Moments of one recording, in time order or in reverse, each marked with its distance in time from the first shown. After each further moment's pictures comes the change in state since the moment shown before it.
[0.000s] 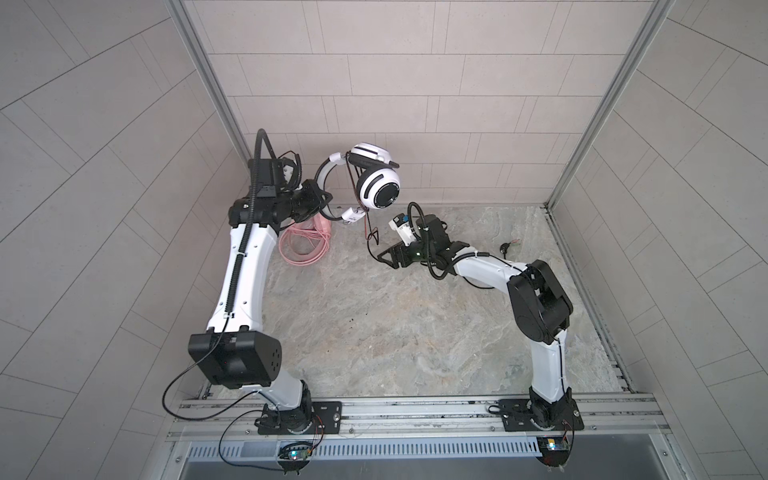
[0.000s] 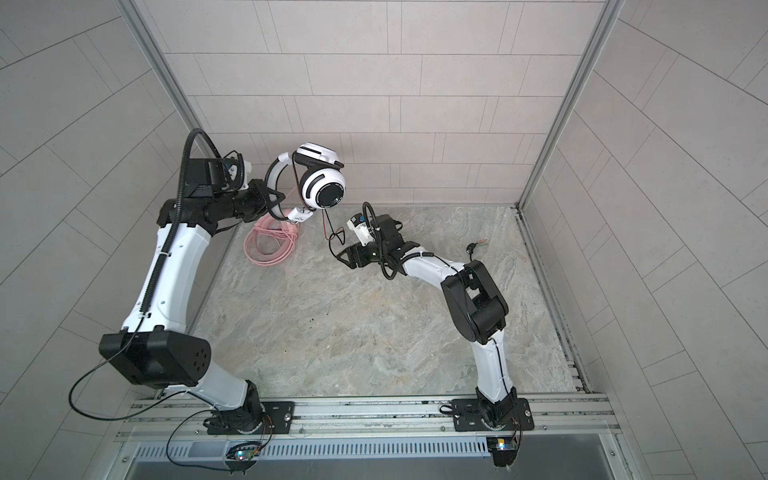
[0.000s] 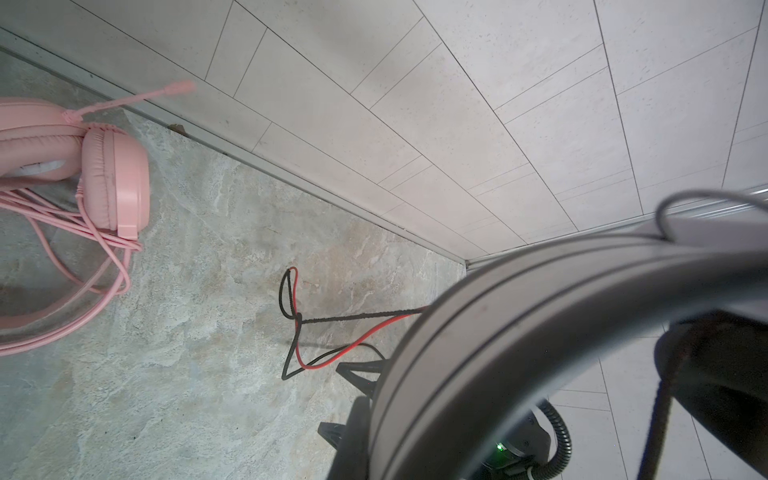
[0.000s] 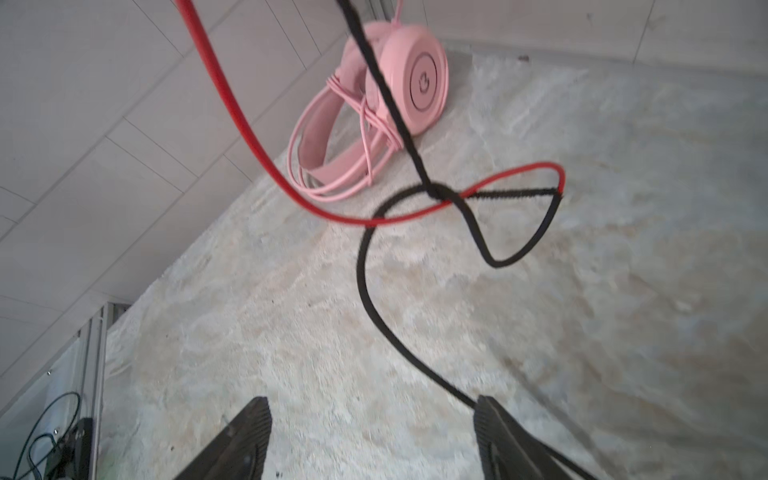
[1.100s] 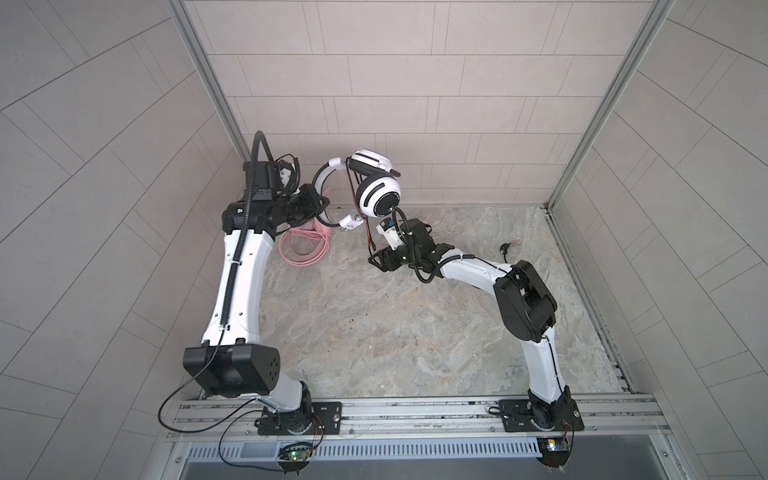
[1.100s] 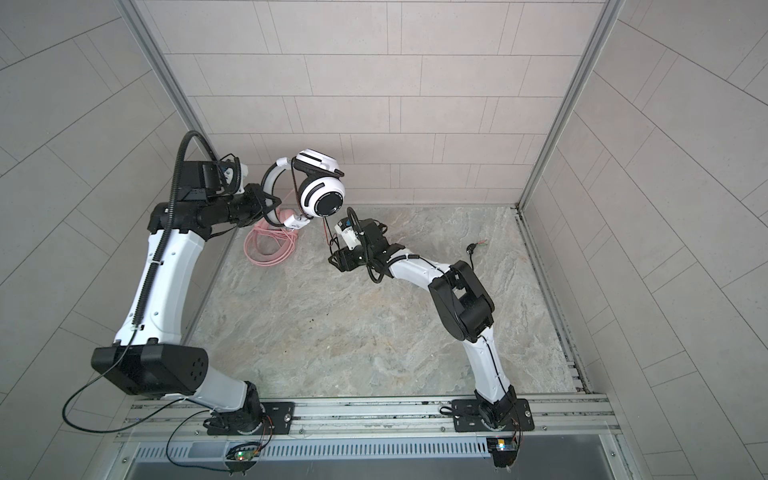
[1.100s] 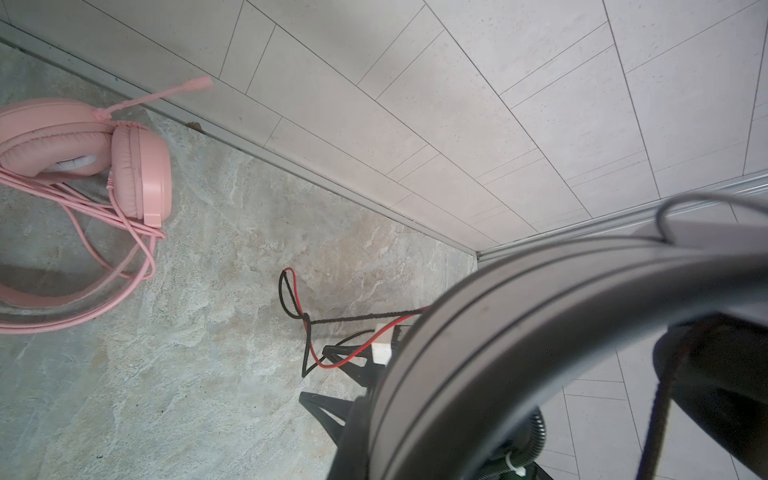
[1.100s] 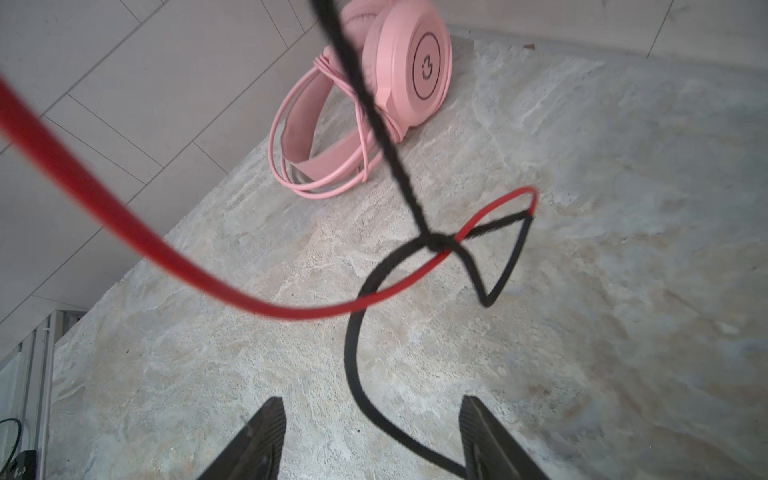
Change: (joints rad) left arm 0.000 -0.056 -0.013 -0.071 -0.022 0.049; right arm 0.067 0.047 0.060 -0.061 0.136 -0.027
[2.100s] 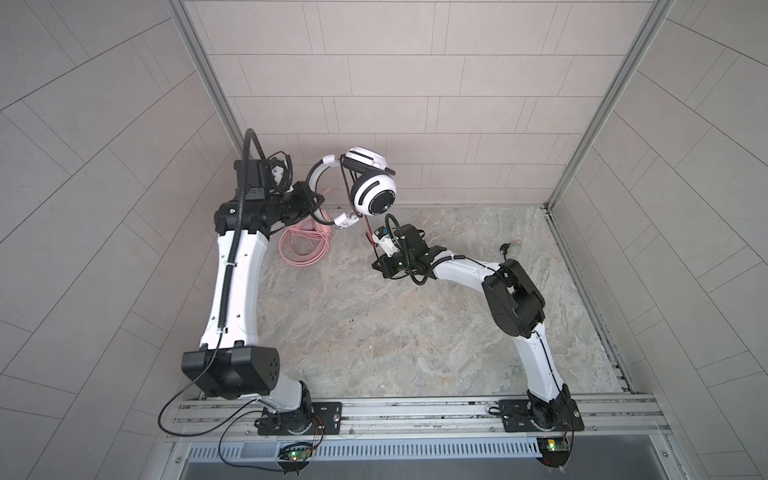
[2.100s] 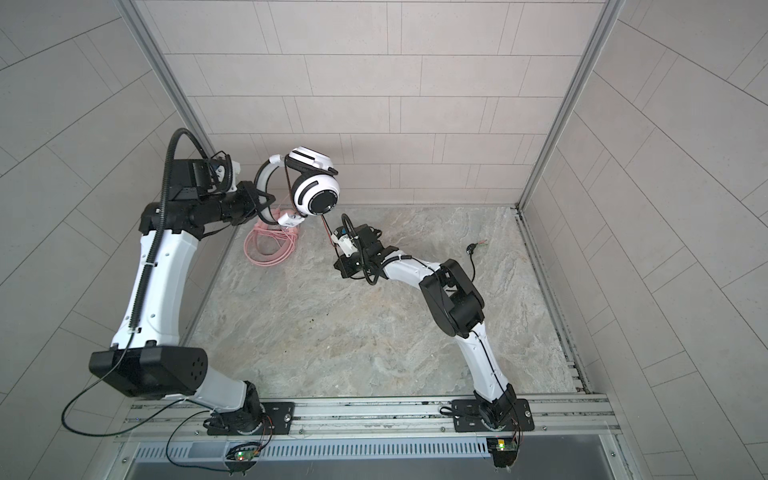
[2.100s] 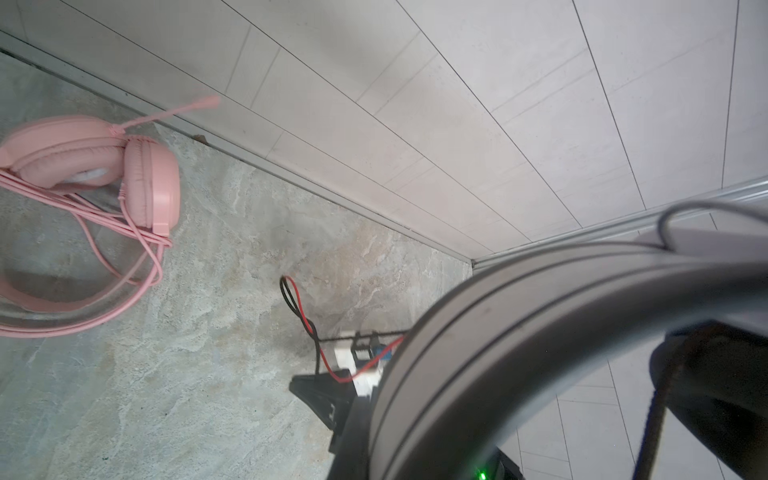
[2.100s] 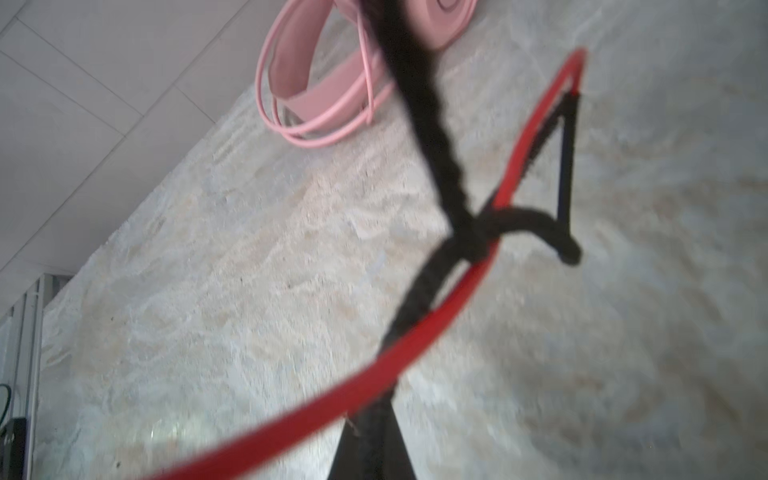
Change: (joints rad) left arm 0.071 0.036 0.077 -0.018 0.033 0.000; right arm 0.013 0.032 -0.050 -0.063 -0.030 -0.037
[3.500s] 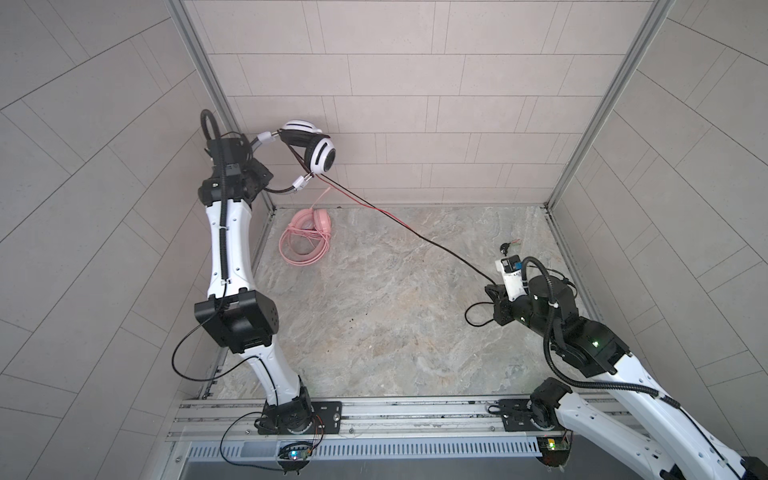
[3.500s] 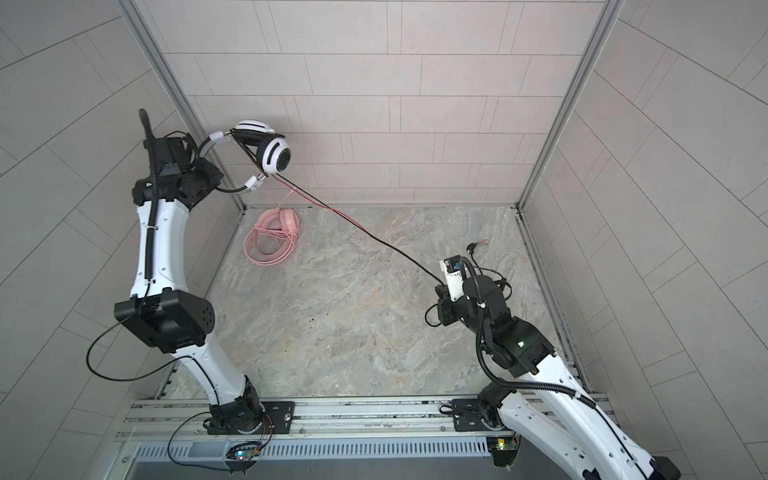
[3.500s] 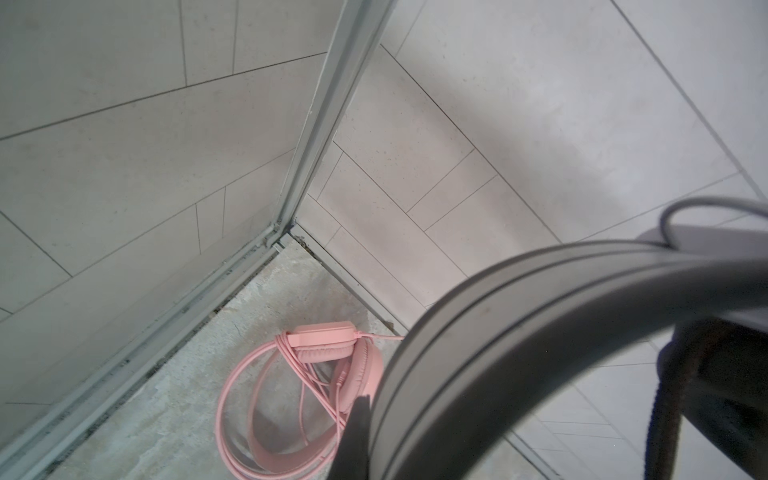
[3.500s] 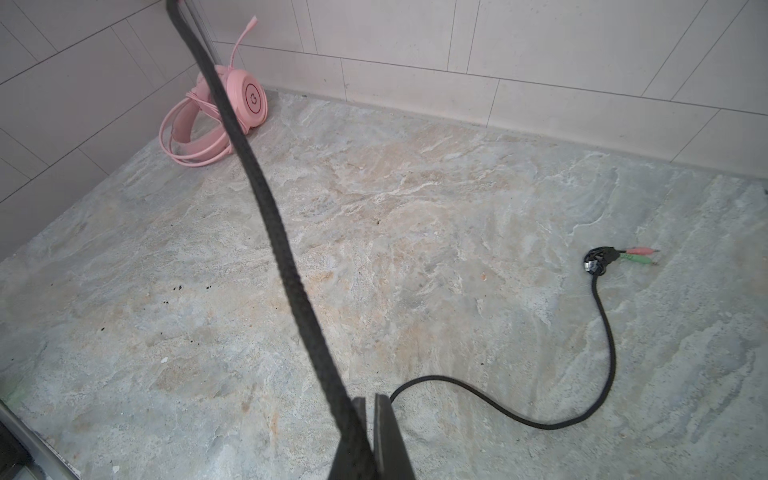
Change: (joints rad) left arm 0.089 0.306 0.311 0.070 -0.579 -0.029; right arm -0.105 -1.457 -0.721 -0.536 0.472 -0.009
